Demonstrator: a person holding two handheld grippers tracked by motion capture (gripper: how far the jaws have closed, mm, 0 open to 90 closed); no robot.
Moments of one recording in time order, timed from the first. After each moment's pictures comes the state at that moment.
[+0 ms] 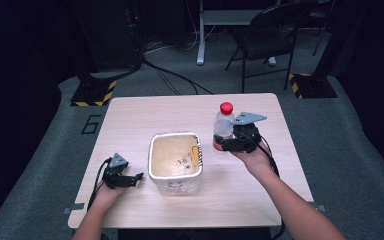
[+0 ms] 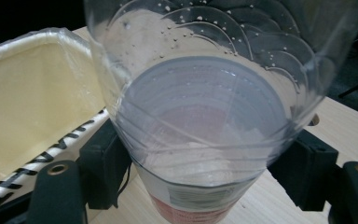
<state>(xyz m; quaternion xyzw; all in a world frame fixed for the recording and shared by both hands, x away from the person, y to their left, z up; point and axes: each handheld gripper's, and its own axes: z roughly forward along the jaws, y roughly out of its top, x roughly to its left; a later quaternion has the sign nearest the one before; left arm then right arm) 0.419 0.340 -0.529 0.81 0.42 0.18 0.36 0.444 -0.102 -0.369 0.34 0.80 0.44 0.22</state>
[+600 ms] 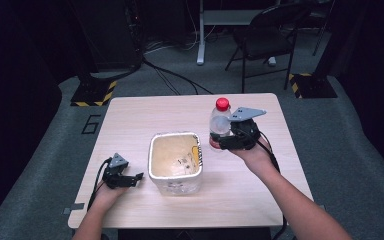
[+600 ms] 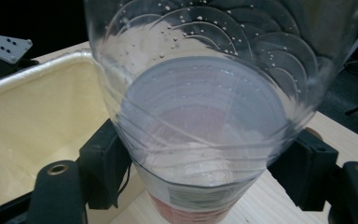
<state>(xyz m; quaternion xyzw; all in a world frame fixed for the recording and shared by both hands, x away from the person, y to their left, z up) 0.419 0.340 -0.529 0.81 0.42 0.18 0.36 0.434 -0.093 -0.339 0.30 0.81 0.45 0.22</state>
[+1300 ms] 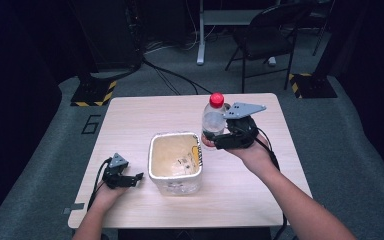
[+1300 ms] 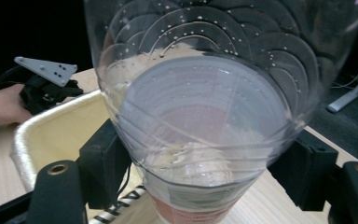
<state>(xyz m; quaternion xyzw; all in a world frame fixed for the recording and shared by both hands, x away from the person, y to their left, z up) 0.419 0.340 -0.529 0.81 0.42 0.18 0.36 0.414 -0.078 -0.304 0.26 0.81 0.48 0.21</state>
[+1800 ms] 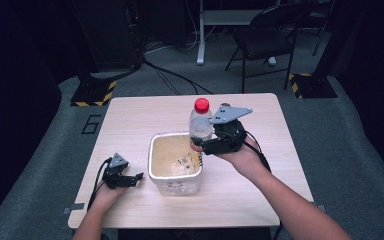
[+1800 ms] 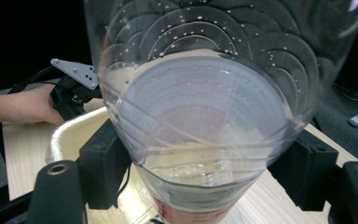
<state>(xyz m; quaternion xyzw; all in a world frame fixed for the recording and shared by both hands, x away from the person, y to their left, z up) 0.419 0.340 -0.529 0.81 0.42 0.18 0.36 0.404 -0.049 -0.302 0.23 0.83 0.48 0.19</state>
